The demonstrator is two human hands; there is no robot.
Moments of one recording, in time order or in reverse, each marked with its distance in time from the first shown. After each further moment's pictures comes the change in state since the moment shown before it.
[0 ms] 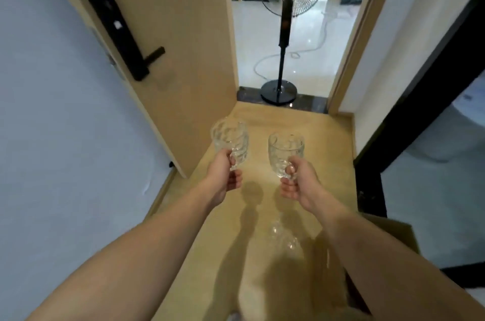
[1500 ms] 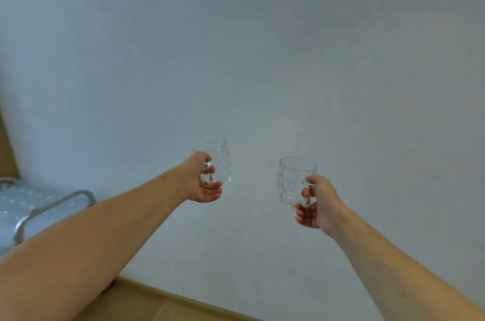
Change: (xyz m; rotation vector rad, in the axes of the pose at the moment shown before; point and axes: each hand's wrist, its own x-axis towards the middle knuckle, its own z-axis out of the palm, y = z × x) left_hand -0.712 -0.235 -0.420 -0.827 1.191 0.317; right_hand -0.548 0.230 0.341 -0.774 -1.316 -0.168
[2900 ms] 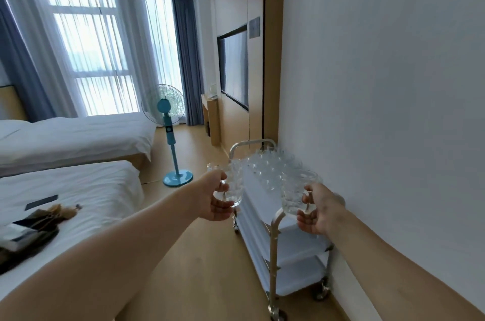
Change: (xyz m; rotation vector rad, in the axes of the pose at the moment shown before) left_hand 0.130 0.051 -0.801 -0.345 0.823 -0.194; right_hand 0.132 0.155 0.956 -0.497 -0.804 0.318
